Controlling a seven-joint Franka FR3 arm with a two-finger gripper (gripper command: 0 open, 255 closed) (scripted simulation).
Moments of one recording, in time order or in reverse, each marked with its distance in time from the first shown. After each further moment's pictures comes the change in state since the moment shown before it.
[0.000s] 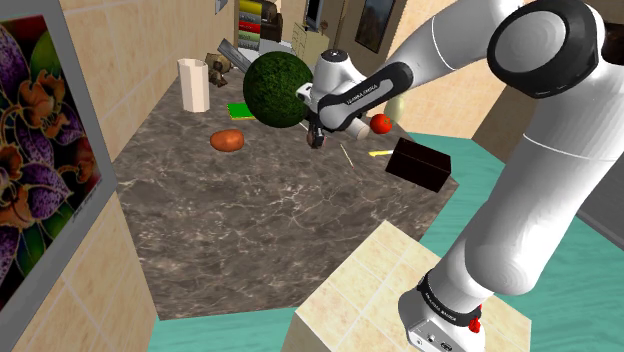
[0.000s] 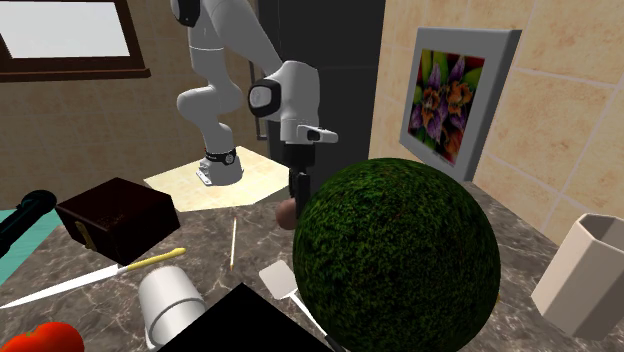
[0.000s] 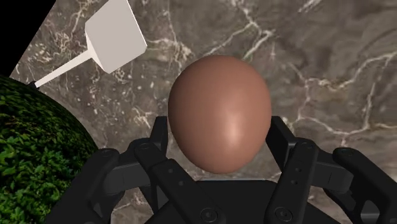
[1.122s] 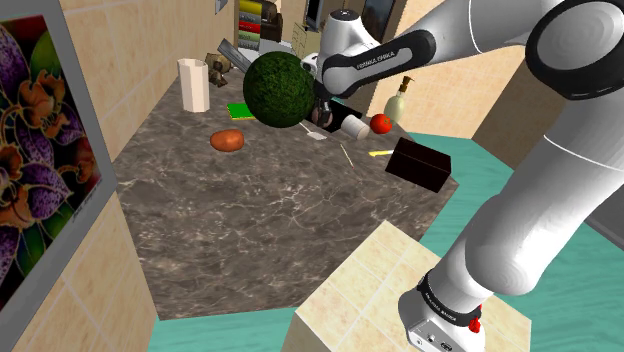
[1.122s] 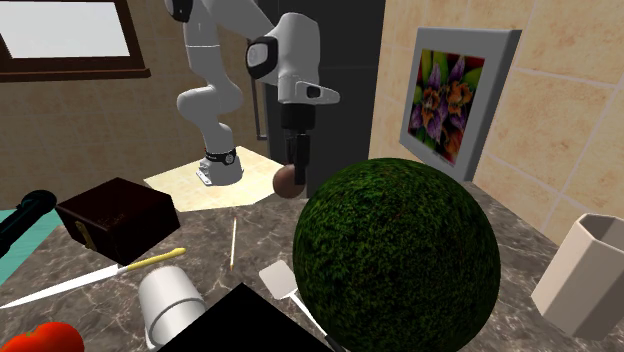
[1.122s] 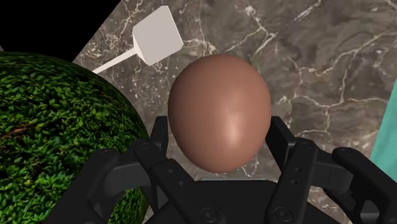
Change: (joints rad) arm 0.008 -0.126 0.016 0.085 0.062 -0.204 -0.088
